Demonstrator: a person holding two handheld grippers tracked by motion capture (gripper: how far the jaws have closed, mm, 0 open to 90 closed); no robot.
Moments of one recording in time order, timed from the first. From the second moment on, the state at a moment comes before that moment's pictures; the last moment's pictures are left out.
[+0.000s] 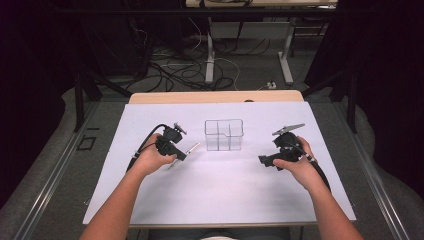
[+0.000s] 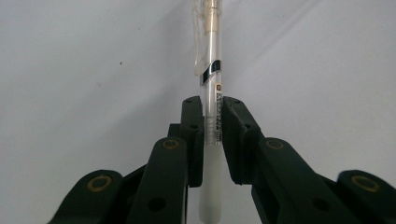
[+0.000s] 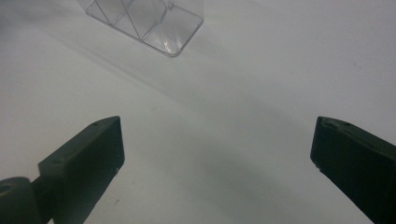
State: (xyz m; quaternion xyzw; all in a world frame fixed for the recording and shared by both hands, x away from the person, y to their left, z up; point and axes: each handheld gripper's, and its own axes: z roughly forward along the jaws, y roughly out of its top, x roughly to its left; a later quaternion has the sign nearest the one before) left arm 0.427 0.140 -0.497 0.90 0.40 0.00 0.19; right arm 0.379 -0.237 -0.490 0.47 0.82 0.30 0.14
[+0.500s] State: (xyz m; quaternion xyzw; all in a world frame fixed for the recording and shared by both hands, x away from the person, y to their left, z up) left arm 0.411 0.151 -0.471 0.88 0.41 -0.03 0.23; right arm 0.370 -0.222 -0.485 0.41 0.85 0.29 0.19
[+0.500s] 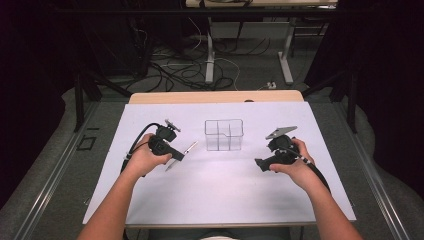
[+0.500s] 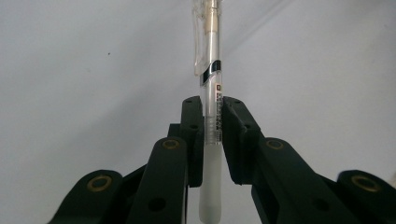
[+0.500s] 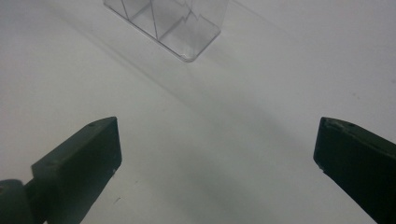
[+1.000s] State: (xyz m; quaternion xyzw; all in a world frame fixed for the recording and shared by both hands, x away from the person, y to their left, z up) left arm 0.405 0.154 -0.469 0.87 0.41 -0.06 0.26; right arm 0.361 -0.200 -0.487 0.31 0.88 0.26 0.23
